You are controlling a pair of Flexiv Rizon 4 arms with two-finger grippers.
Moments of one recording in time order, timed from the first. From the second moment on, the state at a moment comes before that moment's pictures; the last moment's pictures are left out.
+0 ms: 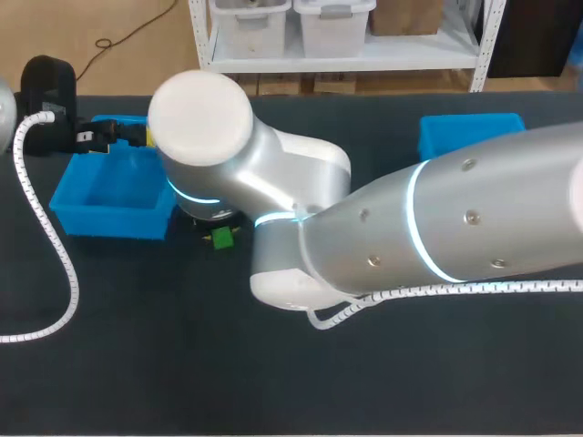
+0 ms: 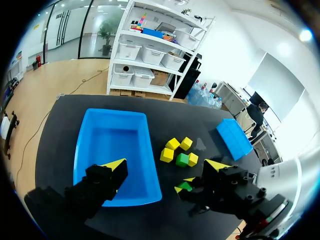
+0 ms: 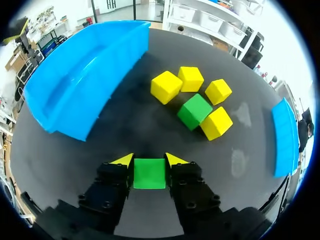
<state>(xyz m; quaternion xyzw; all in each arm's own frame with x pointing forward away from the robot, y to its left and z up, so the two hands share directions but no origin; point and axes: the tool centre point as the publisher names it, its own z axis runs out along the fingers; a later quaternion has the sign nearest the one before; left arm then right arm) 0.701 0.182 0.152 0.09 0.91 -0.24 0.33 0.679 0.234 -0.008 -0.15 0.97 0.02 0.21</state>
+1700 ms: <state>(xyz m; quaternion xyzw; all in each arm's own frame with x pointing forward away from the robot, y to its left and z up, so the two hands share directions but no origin) 0.701 0.182 0.152 0.09 0.91 -0.24 0.33 0.761 -0.200 0.089 0.19 0.93 -0.09 0.31</state>
